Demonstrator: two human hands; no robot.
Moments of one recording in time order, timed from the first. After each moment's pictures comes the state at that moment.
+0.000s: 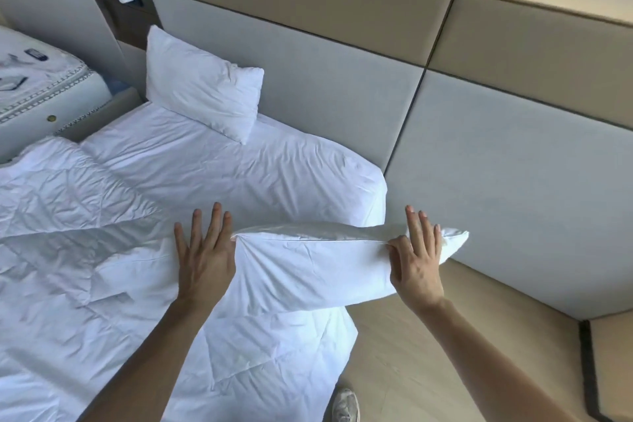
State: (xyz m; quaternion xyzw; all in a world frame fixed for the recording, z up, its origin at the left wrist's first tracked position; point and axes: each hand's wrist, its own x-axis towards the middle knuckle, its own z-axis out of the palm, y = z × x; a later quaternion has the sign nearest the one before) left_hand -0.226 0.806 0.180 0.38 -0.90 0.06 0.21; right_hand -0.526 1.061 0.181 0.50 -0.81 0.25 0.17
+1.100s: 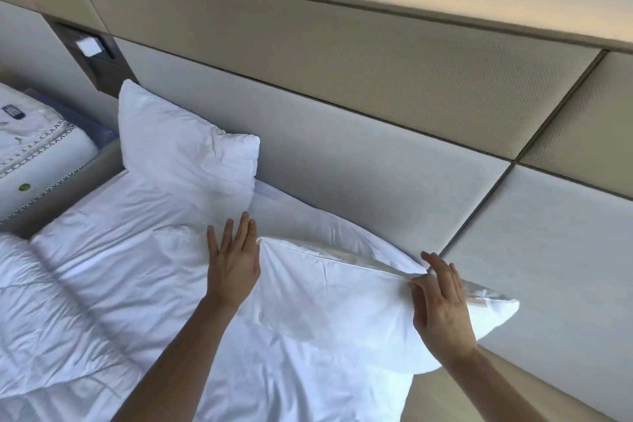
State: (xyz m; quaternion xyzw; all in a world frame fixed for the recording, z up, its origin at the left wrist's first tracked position) left_hand -0.556 0.452 0.139 0.39 -0.90 0.08 0.17; right_hand -0.793 0.749 0.140 0.47 -0.82 0.30 0.11
